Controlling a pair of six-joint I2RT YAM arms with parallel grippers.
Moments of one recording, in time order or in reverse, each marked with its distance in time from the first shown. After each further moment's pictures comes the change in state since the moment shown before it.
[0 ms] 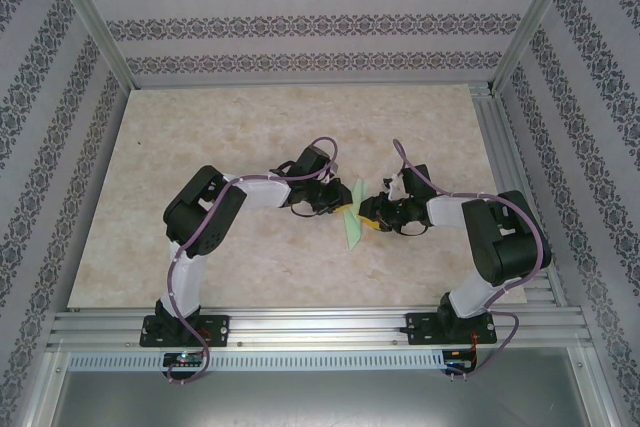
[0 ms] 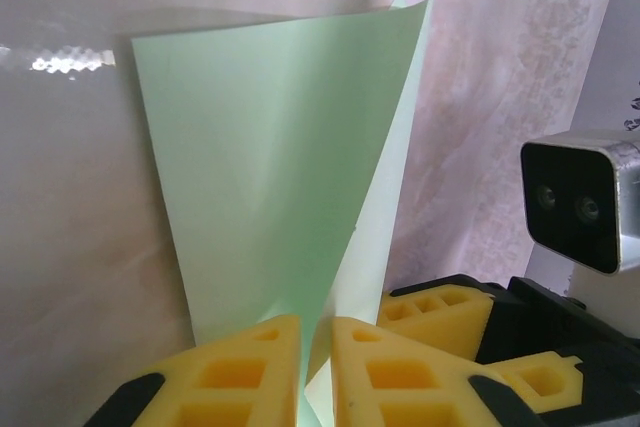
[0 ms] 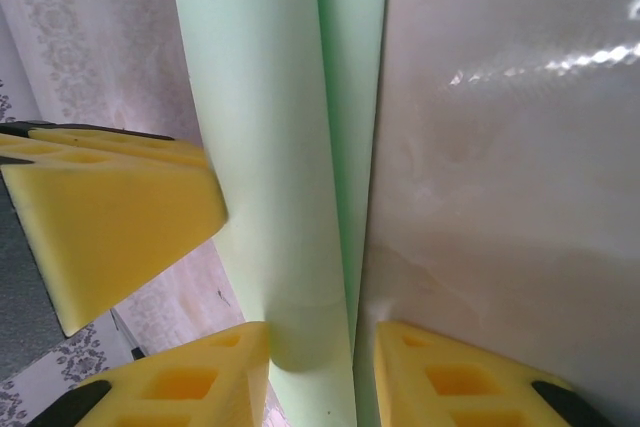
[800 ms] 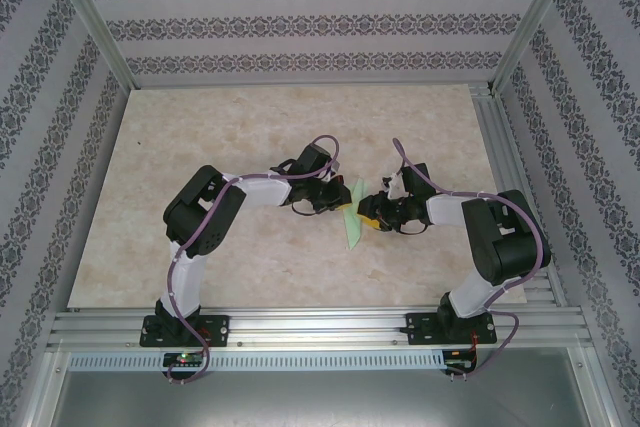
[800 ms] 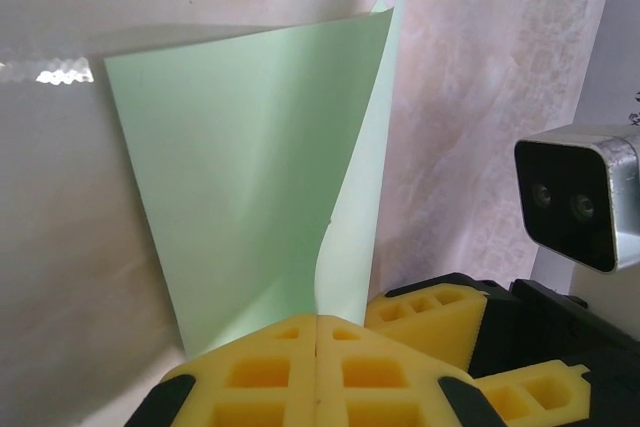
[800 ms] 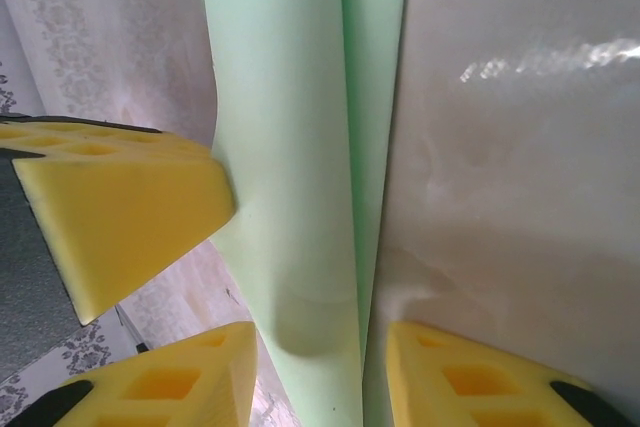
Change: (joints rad) left arm 0.005 0.000 0.023 -0.031 -0.011 0.040; right arm 0.000 0.003 0.013 -0.014 -0.011 -0.003
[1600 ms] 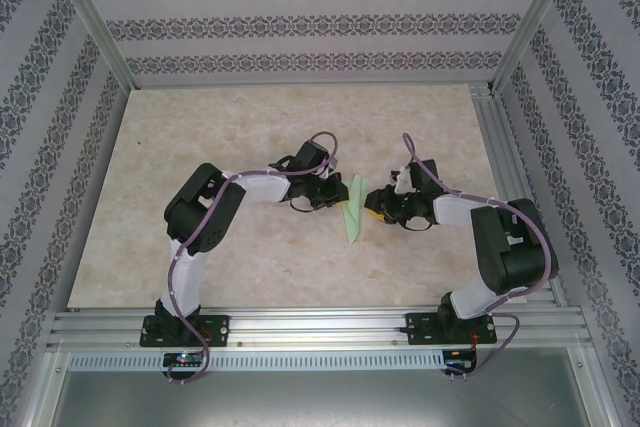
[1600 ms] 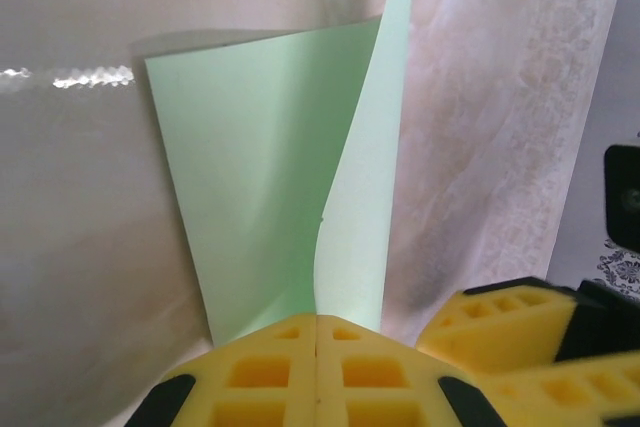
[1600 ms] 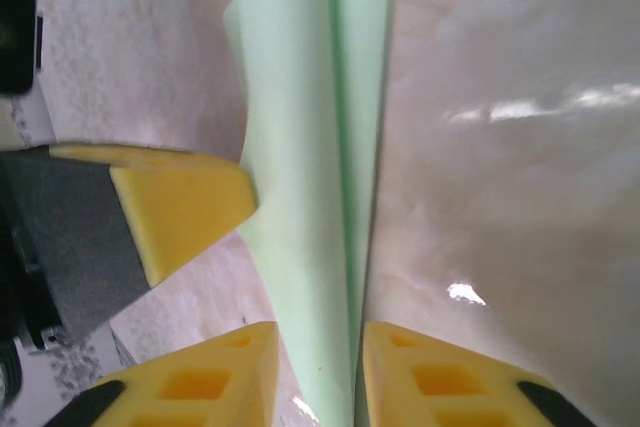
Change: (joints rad) left arm 0.024 0.018 0.028 -0.028 0.000 0.048; right arm -0.055 -0.068 0.004 -0.011 0.047 0.008
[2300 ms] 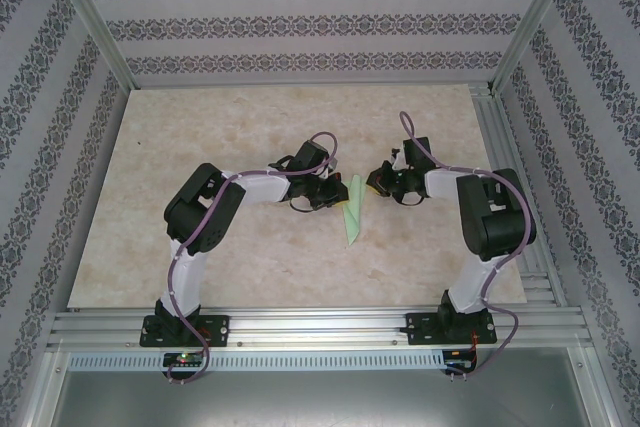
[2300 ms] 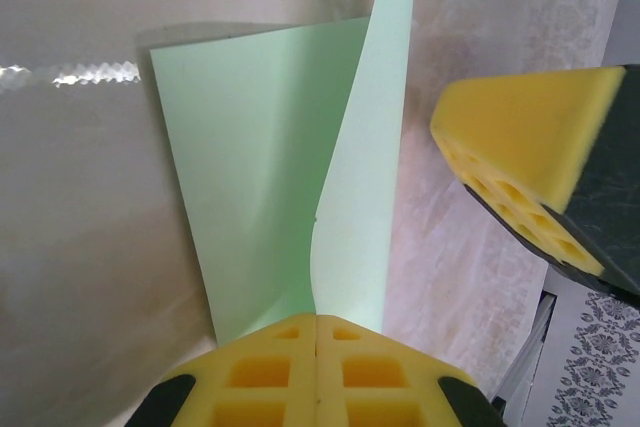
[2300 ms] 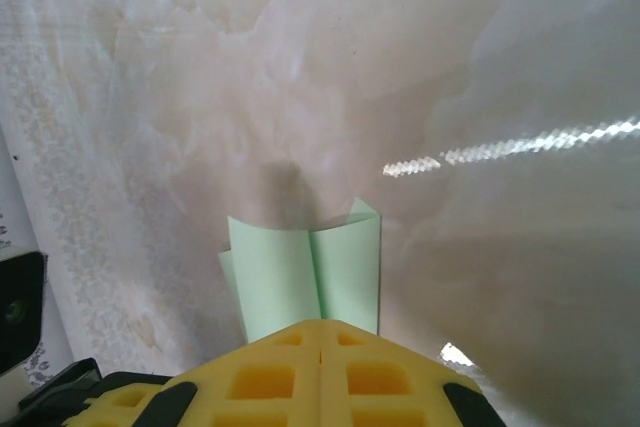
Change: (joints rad) left arm 0.000 0.000 0.000 -0.003 0.004 0.000; right arm -0.014 0.241 0.253 0.003 0.111 0.045
